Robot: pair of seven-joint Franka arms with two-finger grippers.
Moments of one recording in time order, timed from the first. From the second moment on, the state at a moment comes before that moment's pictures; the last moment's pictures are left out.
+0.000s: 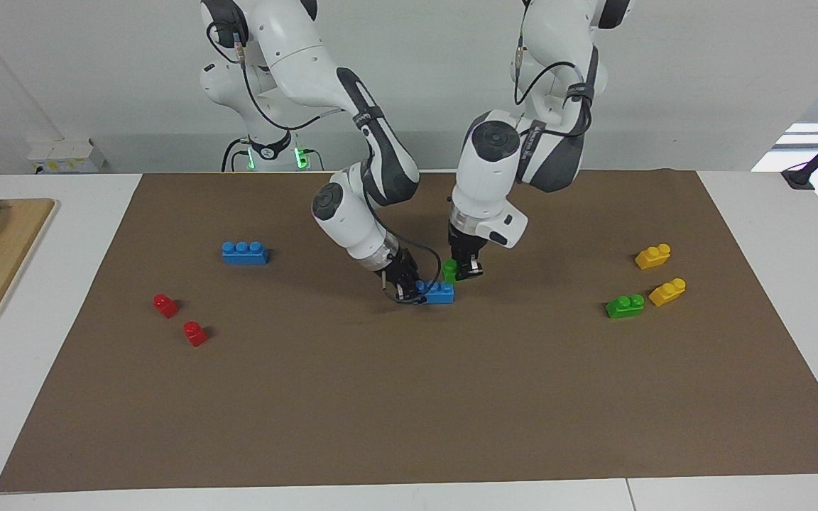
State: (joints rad) left arm -0.48 0.21 -0.05 -1.74 -0.04 1.91 -2.09; right arm 0.59 0.44 -0.03 -1.92 0.82 2.56 1.49
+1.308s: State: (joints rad) left arm -0.02 0.00 -0.04 -2.02 -0.04 1.76 -0.45; right arm 0.05 0.29 -0.06 -1.85 0.65 1.98 1.18
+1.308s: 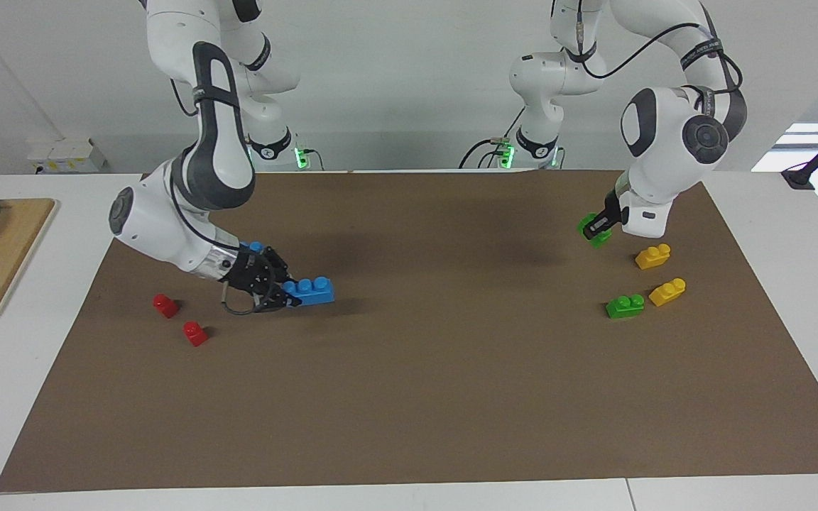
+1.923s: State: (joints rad) left arm 0.09 0.01 -0.05 -2.20 -0.04 2.02 -0.06; right arm -0.10 0.25 -0.06 -2.01 0.59 2.02 1.10
